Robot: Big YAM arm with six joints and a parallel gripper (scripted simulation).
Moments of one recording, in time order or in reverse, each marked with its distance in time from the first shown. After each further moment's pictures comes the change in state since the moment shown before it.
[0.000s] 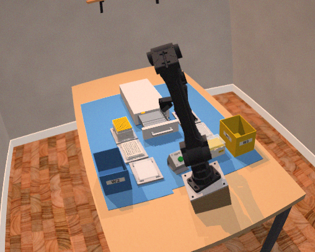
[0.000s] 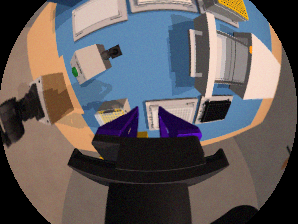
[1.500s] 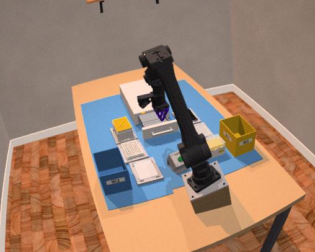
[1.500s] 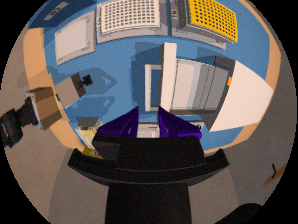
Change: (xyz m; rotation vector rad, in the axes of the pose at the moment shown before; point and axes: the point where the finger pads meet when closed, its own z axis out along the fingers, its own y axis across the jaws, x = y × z) arm -0.088 -0.096 0.011 0.004 0.000 -0.121
